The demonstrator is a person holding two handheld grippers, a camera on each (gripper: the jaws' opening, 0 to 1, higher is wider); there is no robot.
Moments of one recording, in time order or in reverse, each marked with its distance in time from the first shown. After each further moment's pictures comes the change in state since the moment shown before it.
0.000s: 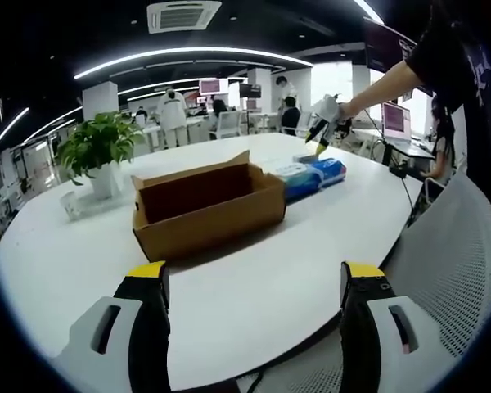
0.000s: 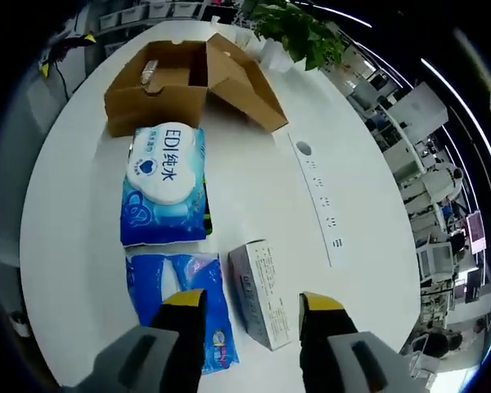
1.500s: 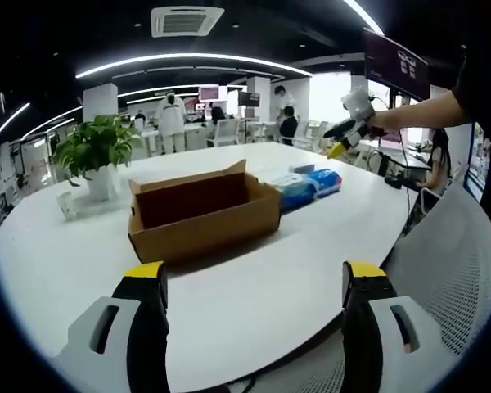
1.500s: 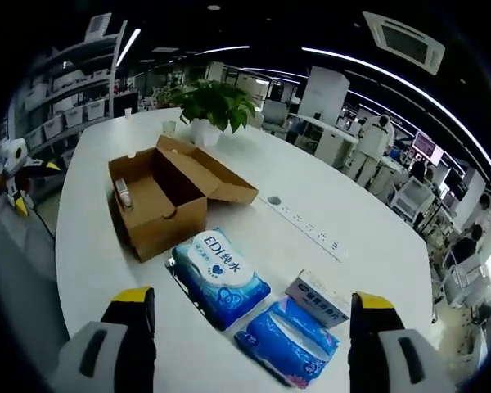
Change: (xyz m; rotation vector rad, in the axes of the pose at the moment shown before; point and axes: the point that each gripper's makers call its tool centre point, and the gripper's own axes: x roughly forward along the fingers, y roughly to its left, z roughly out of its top) left arm 0.002 -0.006 0.009 -0.034 -0.042 -0.029; right arm -0.094 0.083 0.070 0.532 -0.325 -0.198
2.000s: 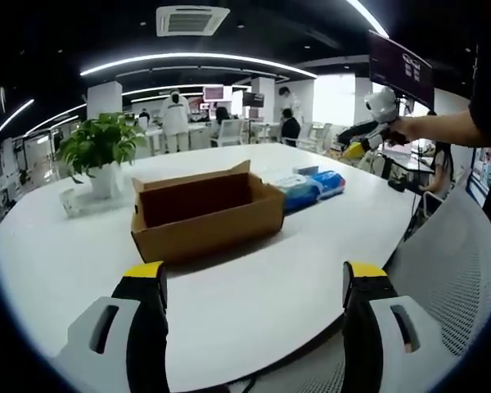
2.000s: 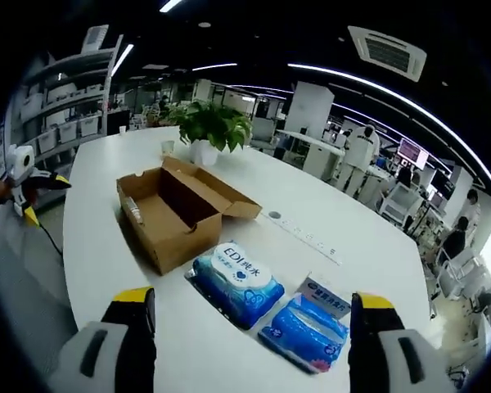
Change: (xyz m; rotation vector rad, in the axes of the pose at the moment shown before) left arm 0.000 0.002 0.001 -0.009 -0.005 0.016; right arm -0.038 0.038 0.002 0.060 -0.093 -0.055
